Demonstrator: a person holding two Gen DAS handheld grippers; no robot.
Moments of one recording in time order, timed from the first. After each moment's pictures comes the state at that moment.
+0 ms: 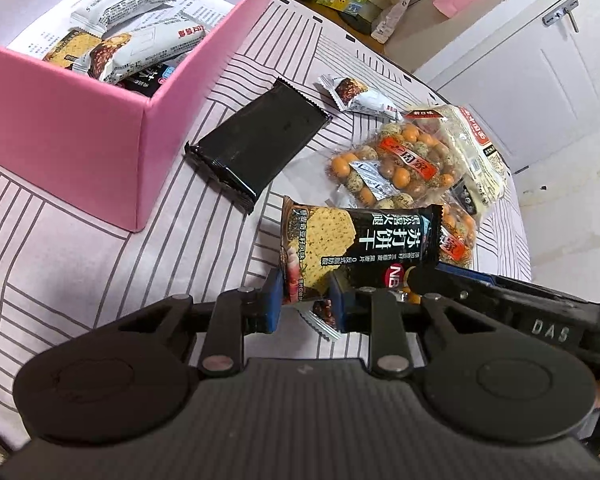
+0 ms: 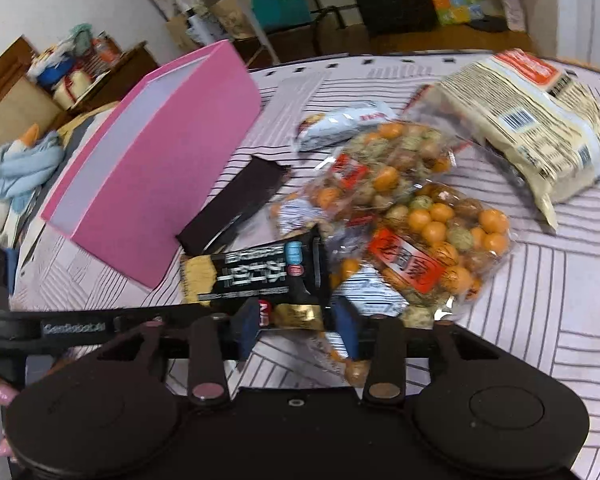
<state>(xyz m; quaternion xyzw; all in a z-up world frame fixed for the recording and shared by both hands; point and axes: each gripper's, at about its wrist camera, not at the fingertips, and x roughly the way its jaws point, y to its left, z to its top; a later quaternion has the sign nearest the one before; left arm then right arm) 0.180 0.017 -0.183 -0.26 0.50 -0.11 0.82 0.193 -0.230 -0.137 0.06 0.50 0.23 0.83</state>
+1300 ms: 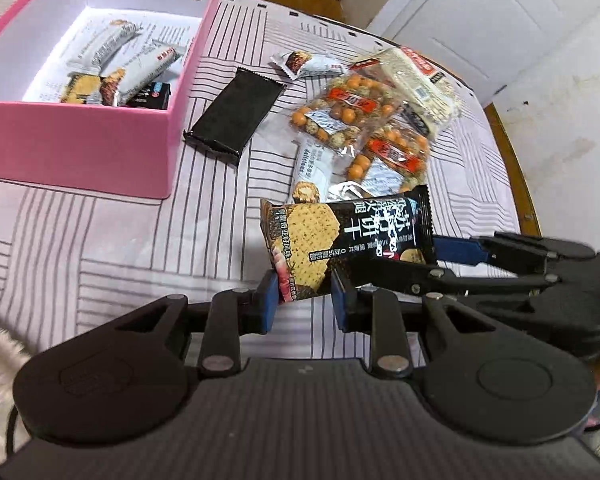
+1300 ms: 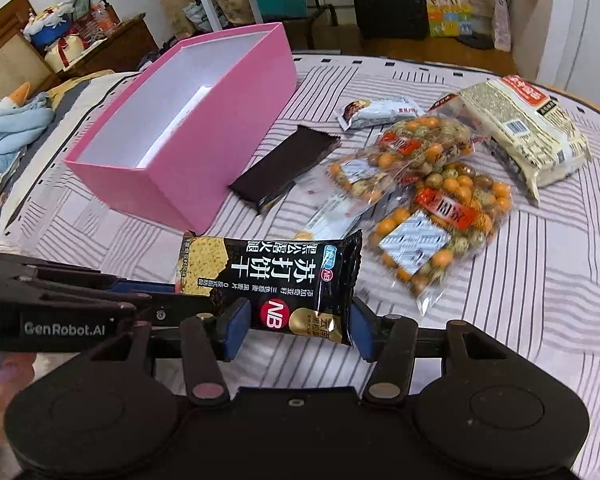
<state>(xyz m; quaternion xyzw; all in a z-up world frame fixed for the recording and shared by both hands) 0.121 0.029 -0.114 -0.14 0.54 -0.18 0.81 0.113 -0.168 -0.081 0.01 0.52 0.18 0.83</state>
